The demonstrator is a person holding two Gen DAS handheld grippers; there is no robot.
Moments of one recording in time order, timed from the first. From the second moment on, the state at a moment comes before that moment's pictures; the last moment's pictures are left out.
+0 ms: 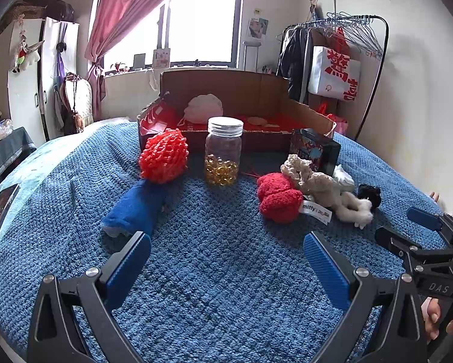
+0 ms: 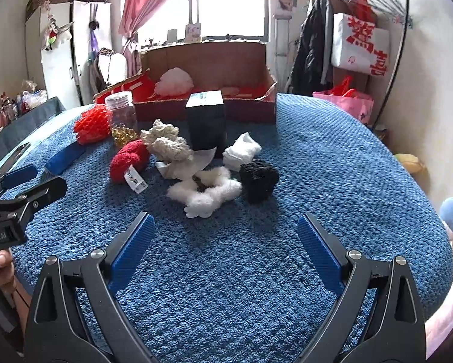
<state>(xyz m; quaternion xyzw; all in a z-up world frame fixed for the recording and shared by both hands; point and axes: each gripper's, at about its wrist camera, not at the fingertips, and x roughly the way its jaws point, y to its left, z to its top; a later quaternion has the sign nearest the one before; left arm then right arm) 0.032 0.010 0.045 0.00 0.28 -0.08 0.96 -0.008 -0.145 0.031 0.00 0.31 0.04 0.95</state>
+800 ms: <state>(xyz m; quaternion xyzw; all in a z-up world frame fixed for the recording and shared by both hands) 0.113 0.078 0.053 0.03 0.36 -0.08 0.93 0.065 -0.190 0.043 0.06 0.38 0.00 0.92</state>
